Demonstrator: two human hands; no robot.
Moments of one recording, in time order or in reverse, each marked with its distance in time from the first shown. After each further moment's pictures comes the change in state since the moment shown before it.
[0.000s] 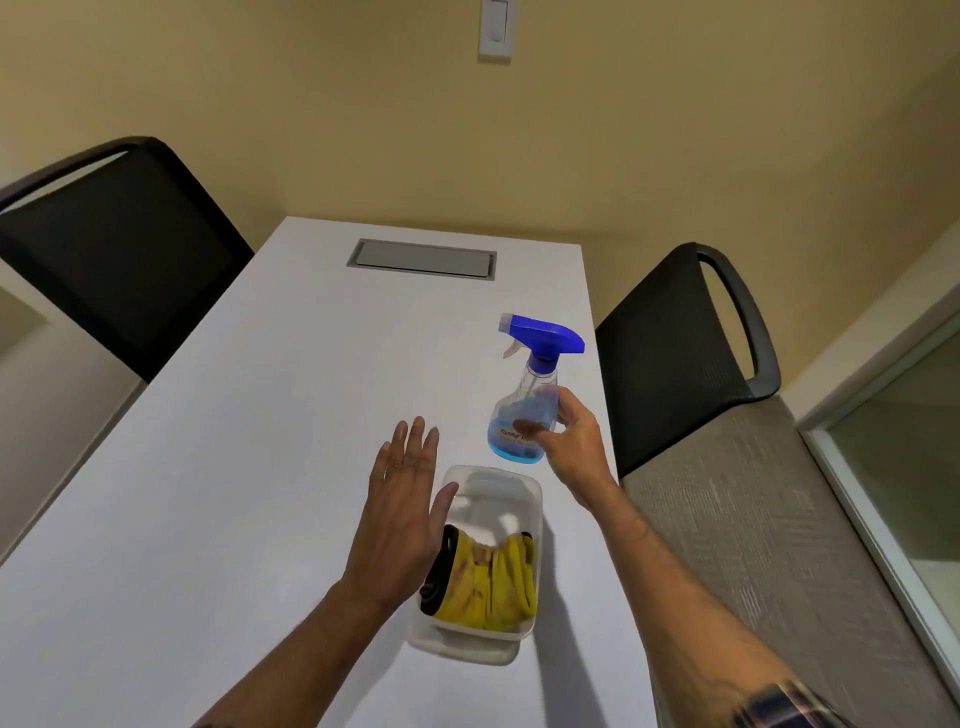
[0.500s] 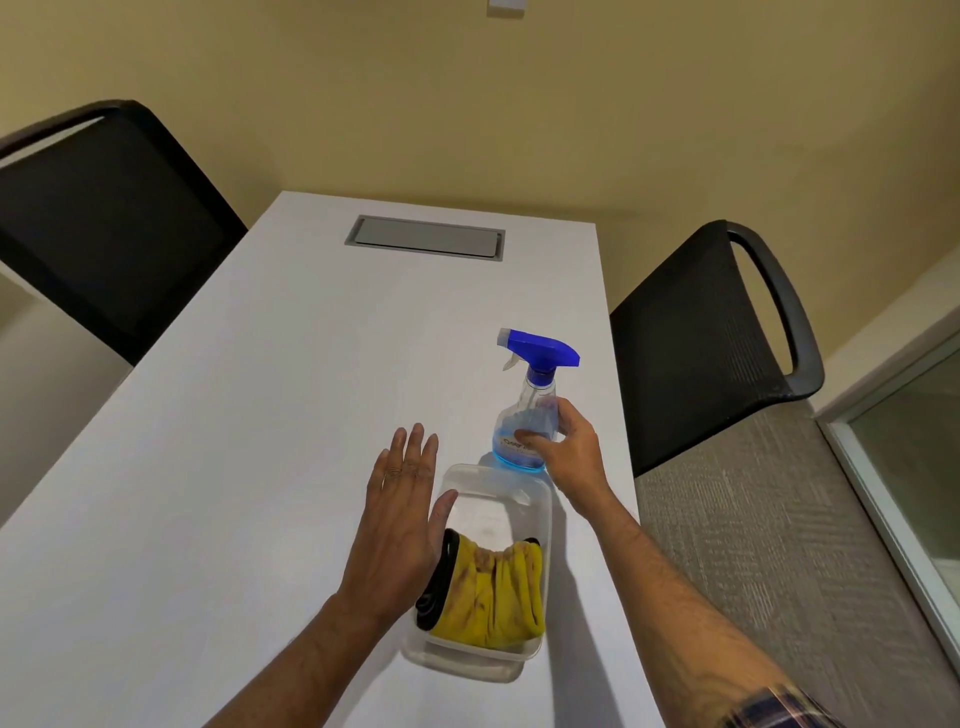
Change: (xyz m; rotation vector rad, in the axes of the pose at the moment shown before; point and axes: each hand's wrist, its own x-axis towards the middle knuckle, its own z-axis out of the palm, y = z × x) left_hand 0.004 -0.018 0.034 -0.065 -0.013 -0.042; right_hand 0.029 0.064 0.015 -0.029 -0.004 0.094
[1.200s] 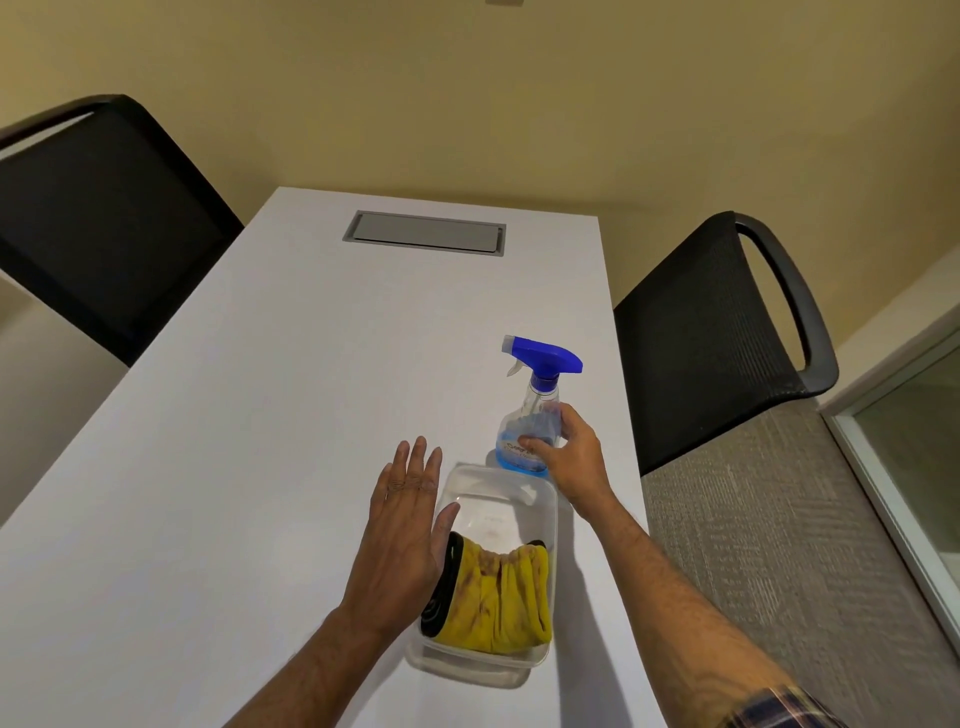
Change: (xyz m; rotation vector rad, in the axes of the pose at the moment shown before) left_hand -0.007 -0.012 0.015 -0.031 -0.023 -0.012; right_hand 0.003 0.013 0.004 -0.058 0.005 0.060
